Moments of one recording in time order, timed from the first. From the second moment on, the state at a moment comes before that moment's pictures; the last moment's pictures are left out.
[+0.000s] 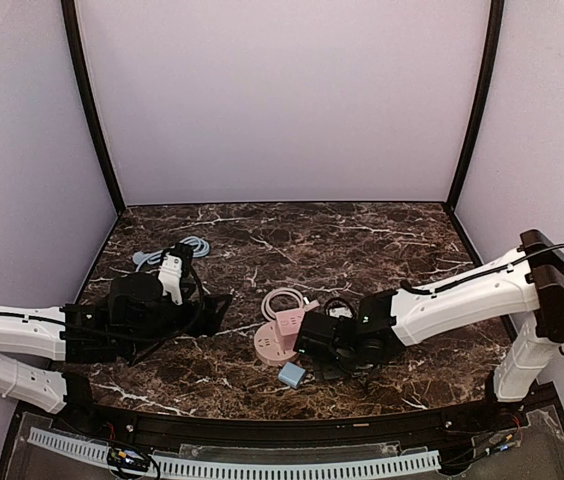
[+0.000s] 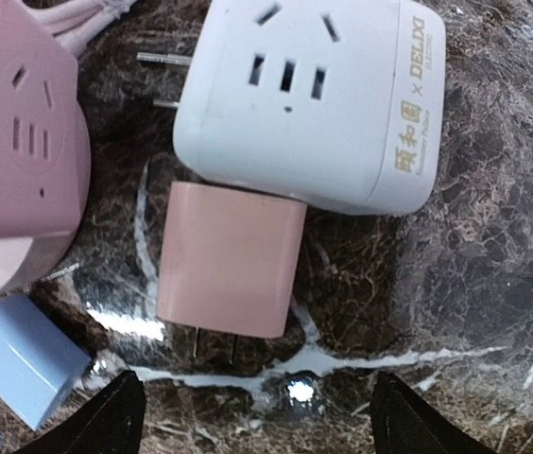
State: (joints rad) left arm -1.09 1.02 0.51 0.09 -0.50 -0.43; right arm 1.30 1.72 1.08 -0.77 0.38 1.11
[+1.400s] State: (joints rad) left arm -1.09 1.01 0.51 0.08 -0.52 -0.43; right arm 1.31 1.83 0.97 -0.42 0.64 1.24
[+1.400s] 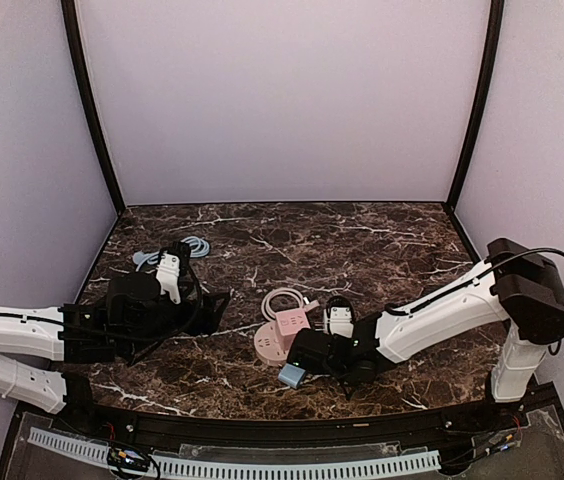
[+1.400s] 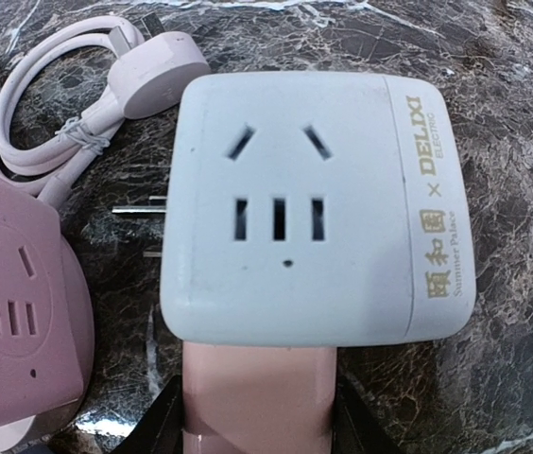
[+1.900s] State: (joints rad) left arm -1.09 1.01 0.51 0.08 -0.50 -0.43; right arm 1.32 1.71 0.92 -0.48 0.62 1.15
